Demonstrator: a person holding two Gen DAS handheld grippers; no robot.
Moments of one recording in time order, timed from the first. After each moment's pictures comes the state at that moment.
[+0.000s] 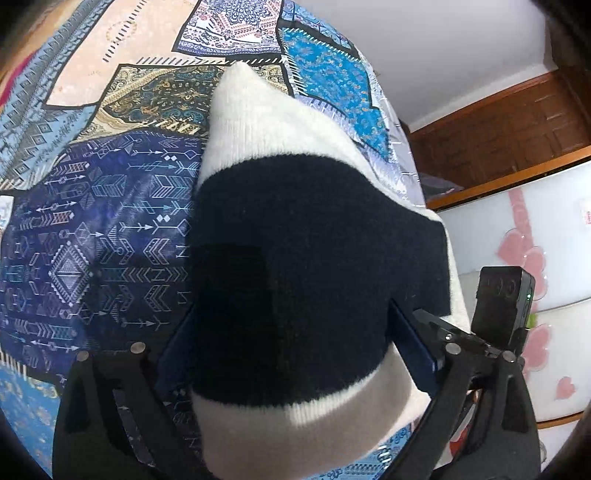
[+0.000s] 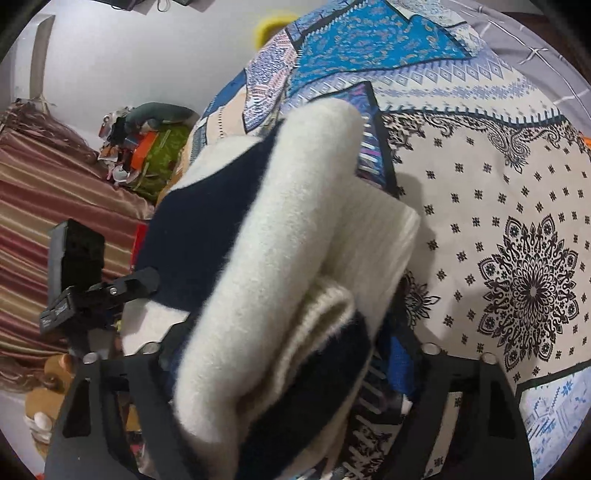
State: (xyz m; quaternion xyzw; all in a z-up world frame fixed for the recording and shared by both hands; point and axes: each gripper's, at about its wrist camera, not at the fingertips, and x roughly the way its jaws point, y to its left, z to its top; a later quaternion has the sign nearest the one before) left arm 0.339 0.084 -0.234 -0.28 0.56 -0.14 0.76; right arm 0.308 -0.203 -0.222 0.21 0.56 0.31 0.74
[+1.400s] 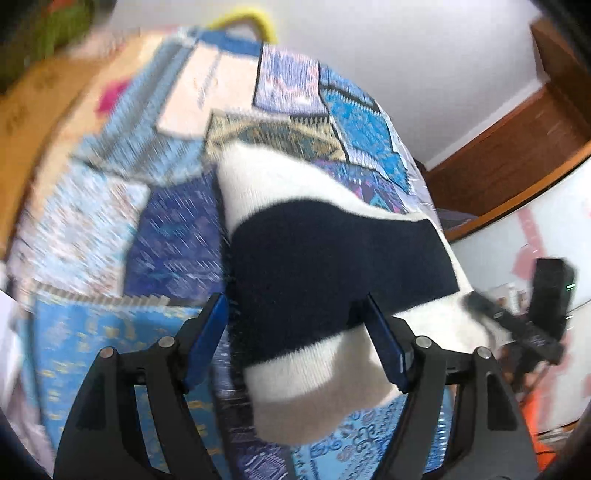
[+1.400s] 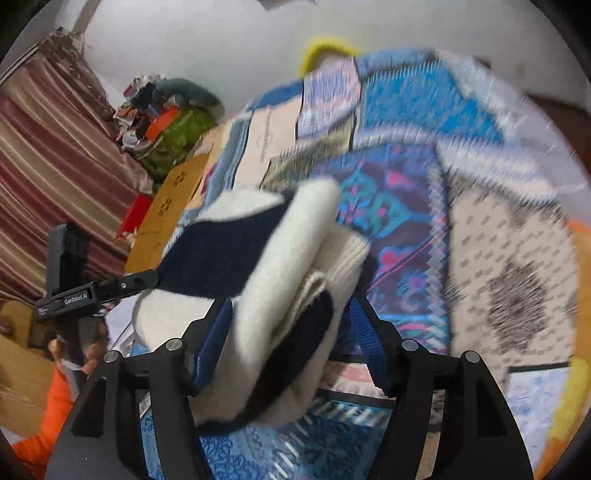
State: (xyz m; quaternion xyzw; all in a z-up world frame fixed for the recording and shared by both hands) left arm 0.221 0.170 -0.180 -0.24 0.49 -0.06 0.84; right arm 0.259 -0.152 -0.144 0.08 0.49 0.33 0.80
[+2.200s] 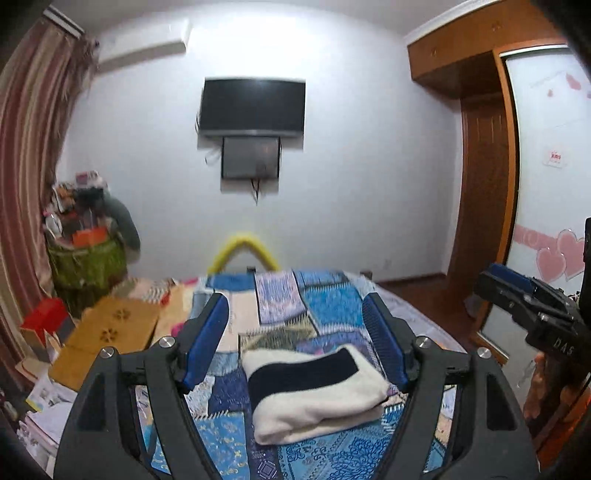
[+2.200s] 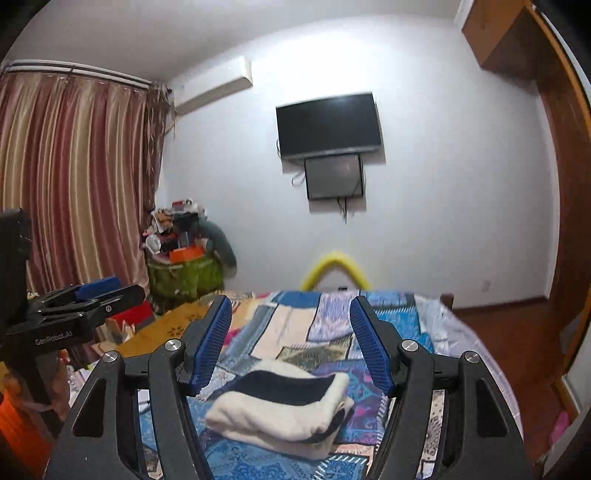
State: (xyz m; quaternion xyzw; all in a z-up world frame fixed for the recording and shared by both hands) left arm 0.011 0.058 0.038 -0.03 0.12 0.03 0.99; right arm 0.070 -0.167 0.032 0.02 0.09 0.30 0.95
